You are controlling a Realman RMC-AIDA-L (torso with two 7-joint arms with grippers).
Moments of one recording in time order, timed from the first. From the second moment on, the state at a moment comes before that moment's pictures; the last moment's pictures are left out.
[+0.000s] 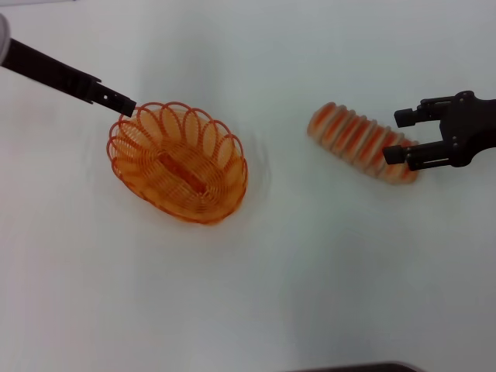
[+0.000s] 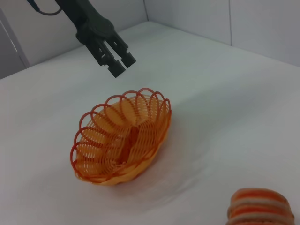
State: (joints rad) left arm -0.82 -2.06 0.85 1.01 2.66 1.55 -2.38; right arm 0.52 2.02 -0.52 -0.85 -2.34 -1.71 1.49
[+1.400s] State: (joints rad) left arm -0.89 -2.14 1.15 0.93 2.86 1.37 -2.46; right arm 0.53 2.02 -0.52 -0.86 -2.34 -1.72 1.49
